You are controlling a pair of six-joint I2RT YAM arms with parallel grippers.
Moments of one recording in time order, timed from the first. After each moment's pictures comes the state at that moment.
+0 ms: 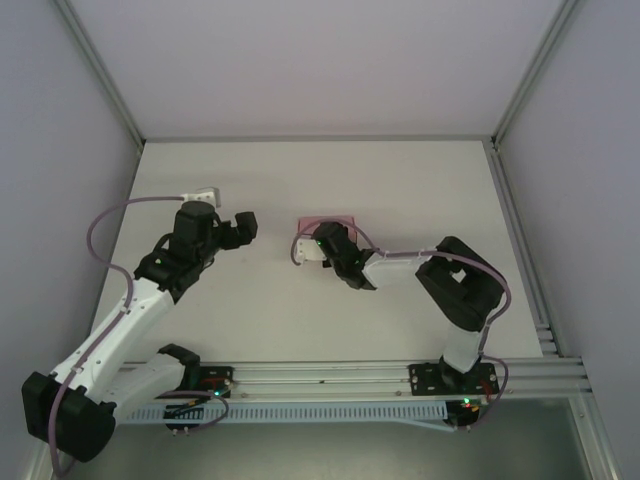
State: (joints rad) left arm -0.45 0.96 0.82 -0.44 -0.19 -0.47; right arm 0.87 1.81 0.89 0.26 0.44 -1.08
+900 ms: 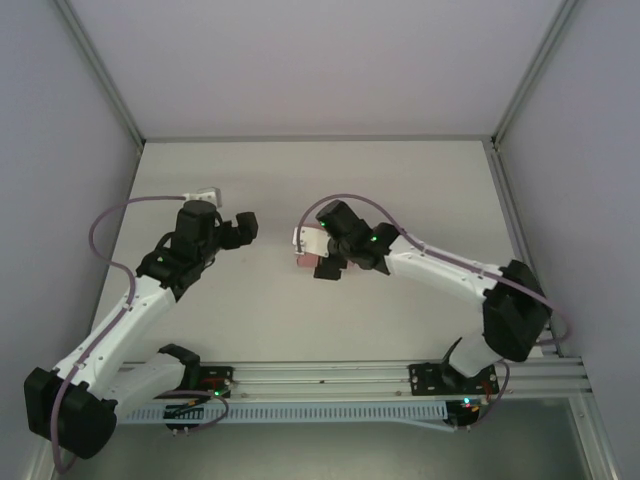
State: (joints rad) left arm -0.45 0.98 0.82 -0.44 -0.19 -0.46; right arm 0.88 1.49 1.14 -0.49 0.08 -0.66
